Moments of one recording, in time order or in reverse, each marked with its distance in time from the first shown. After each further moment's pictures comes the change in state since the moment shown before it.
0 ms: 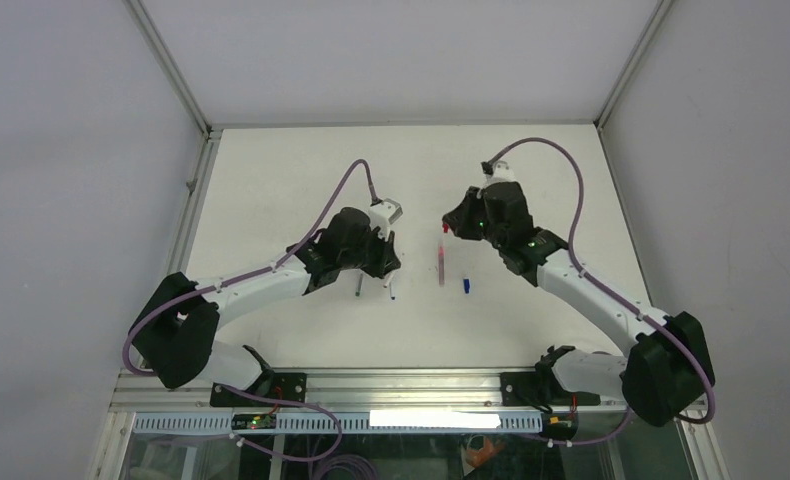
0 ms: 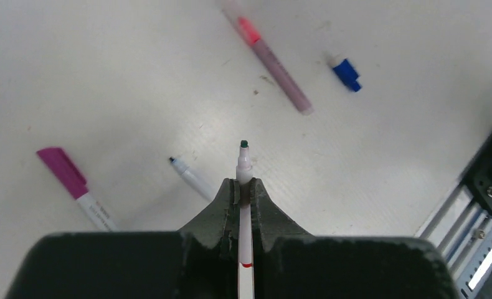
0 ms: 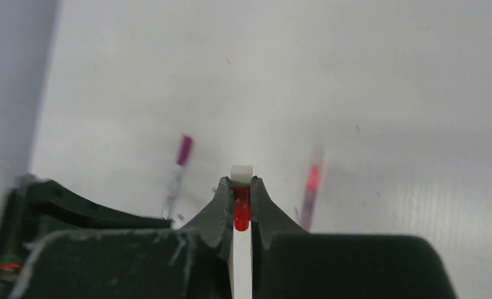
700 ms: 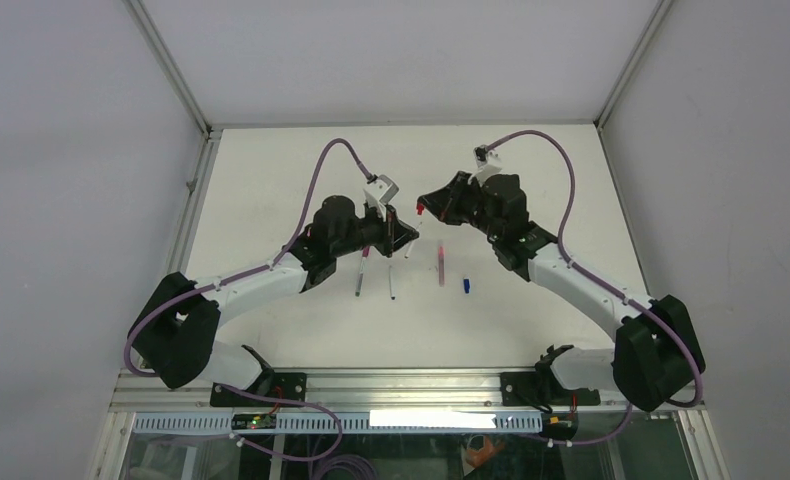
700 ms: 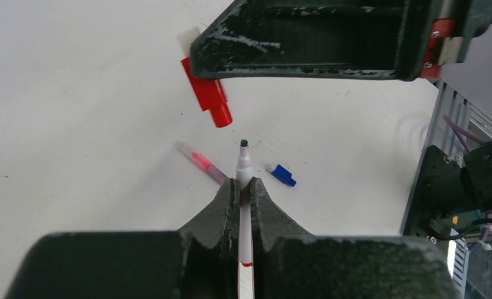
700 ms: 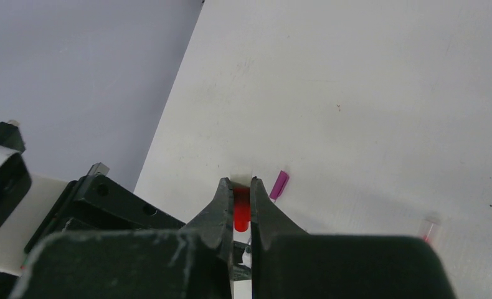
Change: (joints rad) left arm 0.044 0.000 -0.029 0.474 0.207 -0.009; right arm -0.017 0.051 -0.005 0.420 -0.218 0.144
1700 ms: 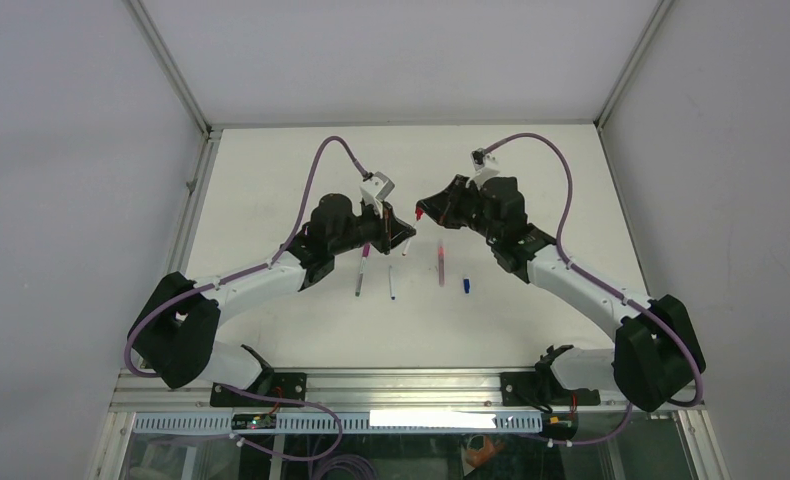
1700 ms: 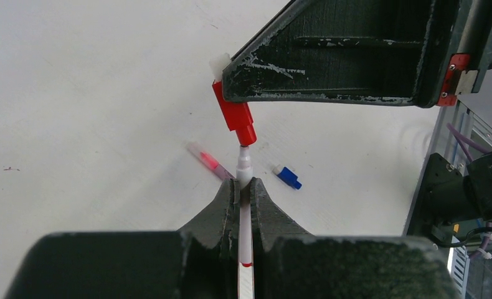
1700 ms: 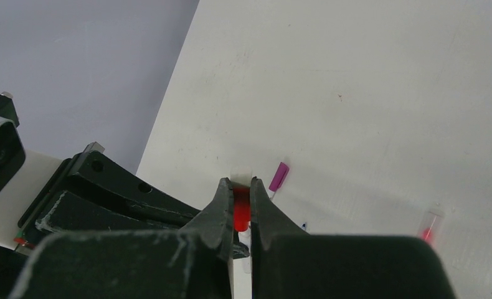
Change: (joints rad) left arm 0.028 0.000 0.000 -0.002 -0.004 -0.020; right arm 0.014 -0.016 -0.015 -0.006 -0.008 -0.003
